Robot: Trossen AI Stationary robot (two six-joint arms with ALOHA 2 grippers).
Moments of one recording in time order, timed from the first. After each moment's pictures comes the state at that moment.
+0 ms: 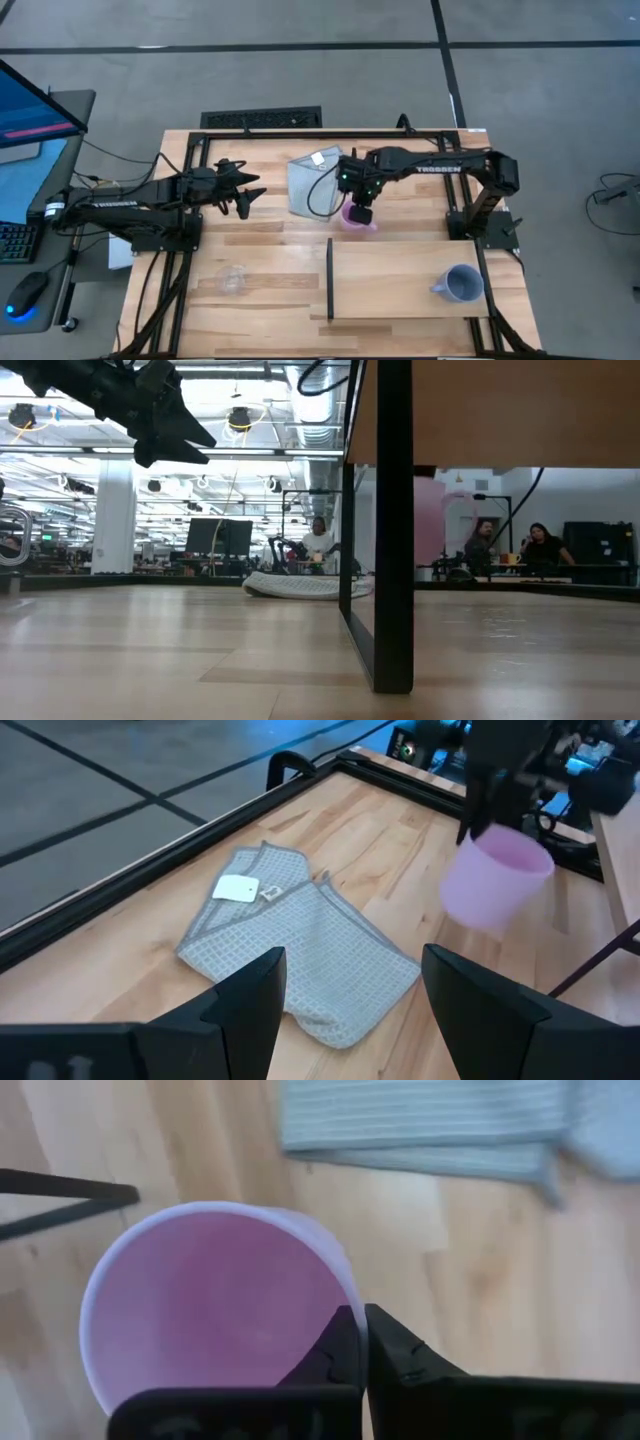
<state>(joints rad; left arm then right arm) 0.16 0.69 0.50 -0.19 -0.25 -0.32 -0.17 1.73 1.42 -1.04 -0.08 0.02</state>
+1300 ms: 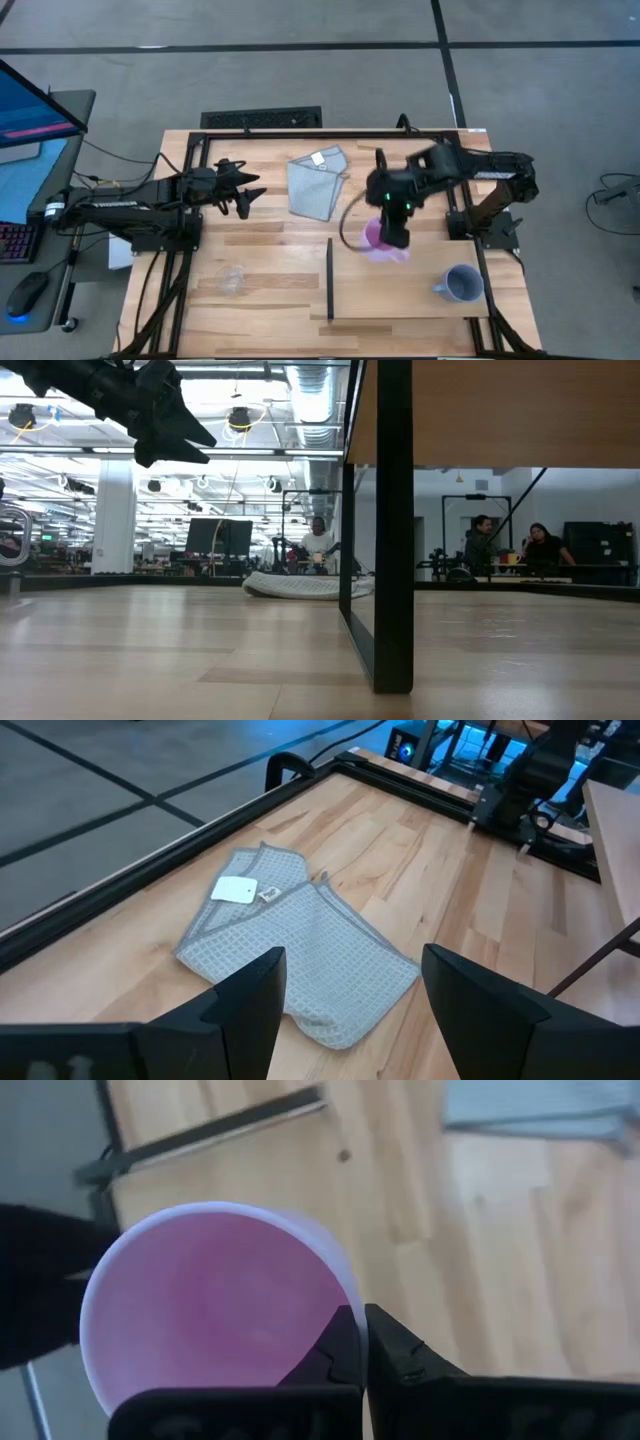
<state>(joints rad) 0.16 0.69 0.50 -0.19 -0.25 -0.32 0.17 1.62 1.95 -1.57 -0.11 0.38</state>
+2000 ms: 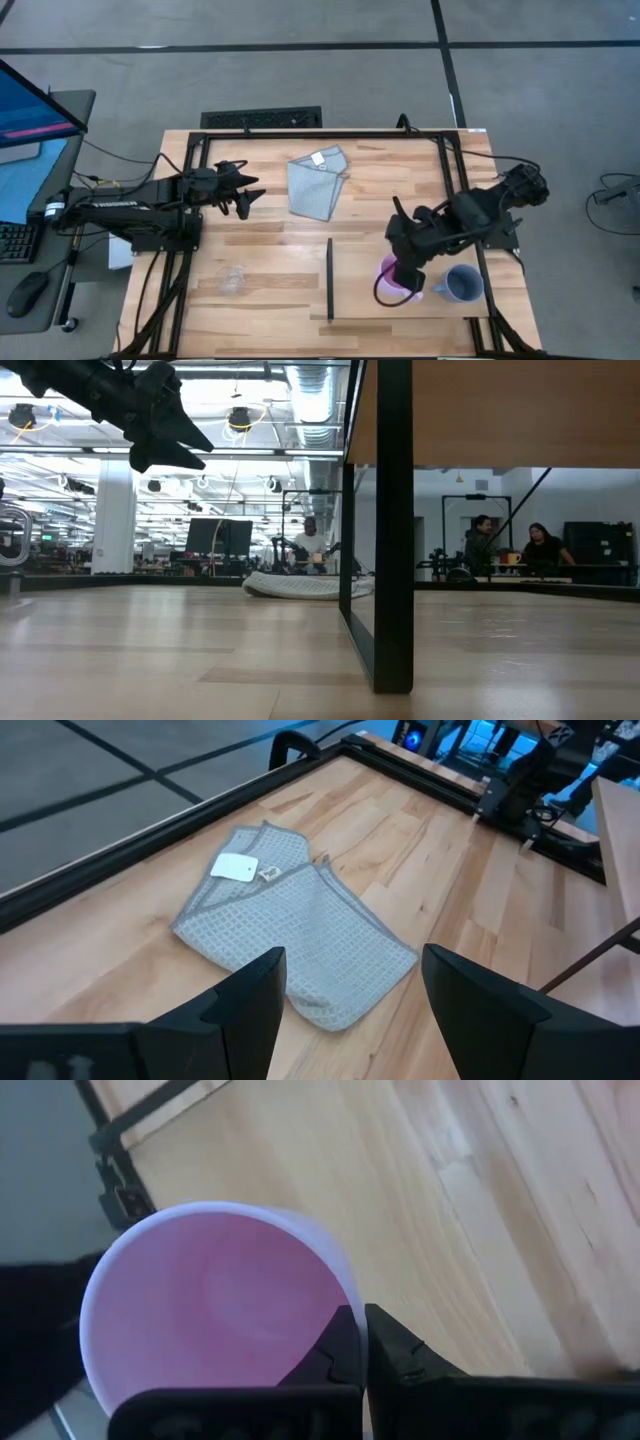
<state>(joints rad) 0.16 0.69 0.50 -0.23 -0.24 -0.38 0.53 1.59 1.88 -1.57 0.06 0.93</state>
